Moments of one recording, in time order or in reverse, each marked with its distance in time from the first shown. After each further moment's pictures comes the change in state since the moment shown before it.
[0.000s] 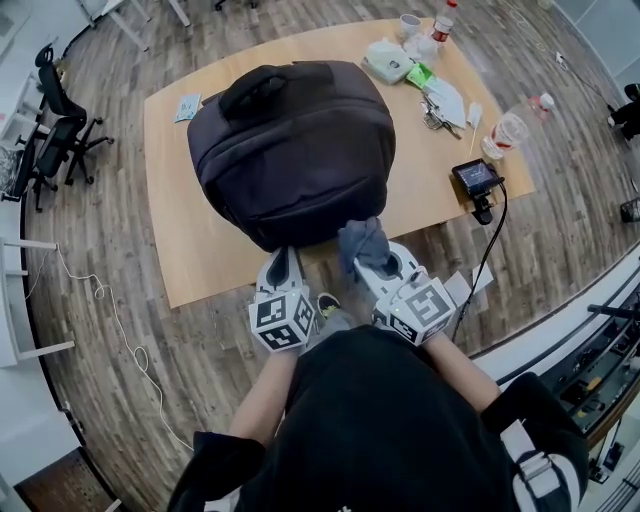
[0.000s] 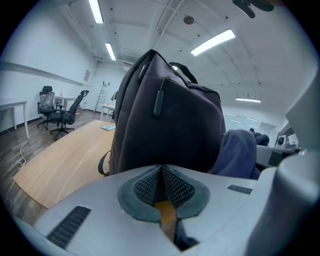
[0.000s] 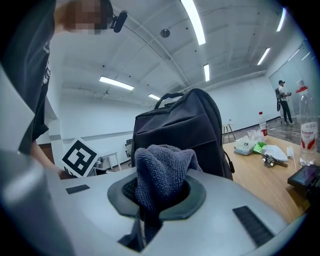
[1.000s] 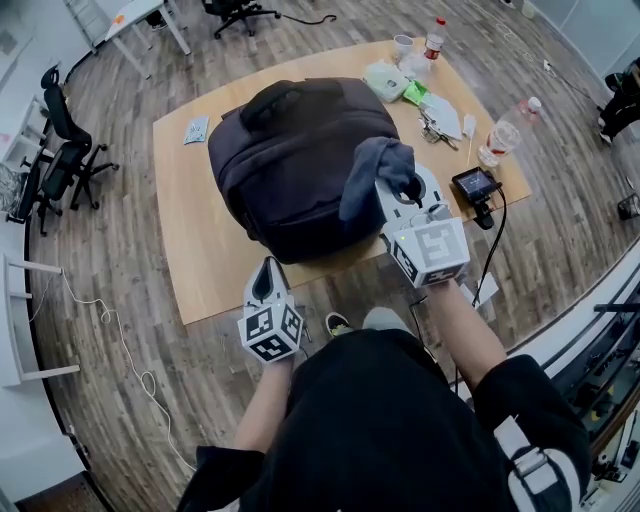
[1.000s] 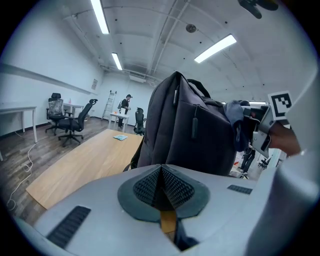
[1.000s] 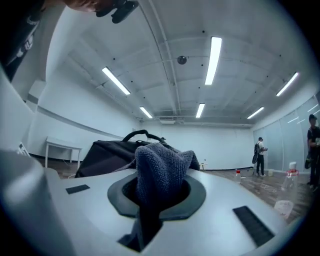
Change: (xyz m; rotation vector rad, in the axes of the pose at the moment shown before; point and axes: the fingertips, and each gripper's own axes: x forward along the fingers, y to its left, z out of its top) left arm -0.032 0.058 0.030 -0.011 -0.087 0.080; right arm 0.036 -0.062 0.159 -0.325 -0.225 -0.319
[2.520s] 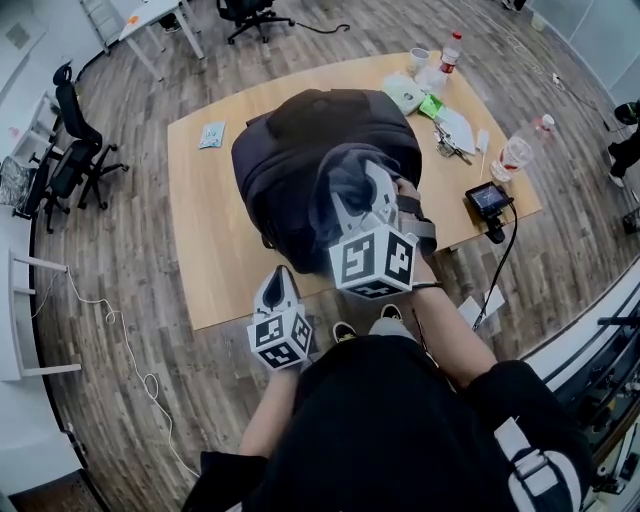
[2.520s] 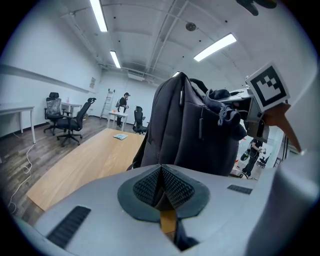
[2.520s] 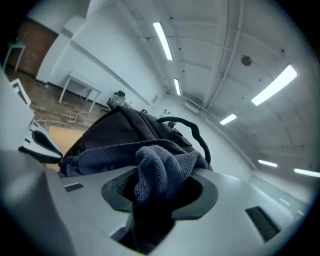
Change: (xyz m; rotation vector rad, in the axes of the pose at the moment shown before) left arm 0.003 0.012 0.003 0.014 0.022 -0.019; right arm 0.060 0.080 -0.010 -0.578 0.338 0.050
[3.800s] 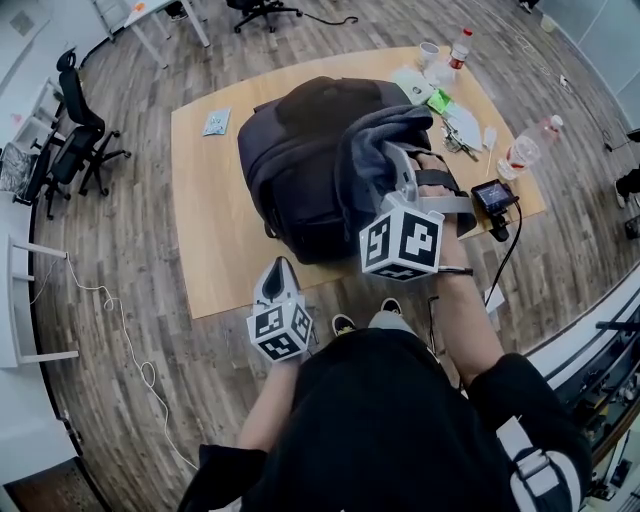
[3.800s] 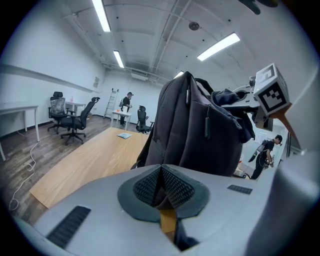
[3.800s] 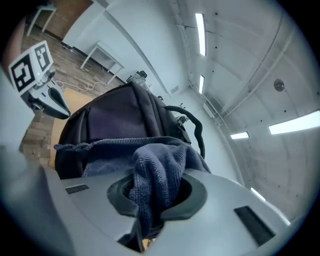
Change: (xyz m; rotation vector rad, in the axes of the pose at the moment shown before) left arm 0.000 0.010 -0.005 -0.019 0.005 0.036; right arm 0.000 -0.021 -0.023 -0.355 0.124 0.025
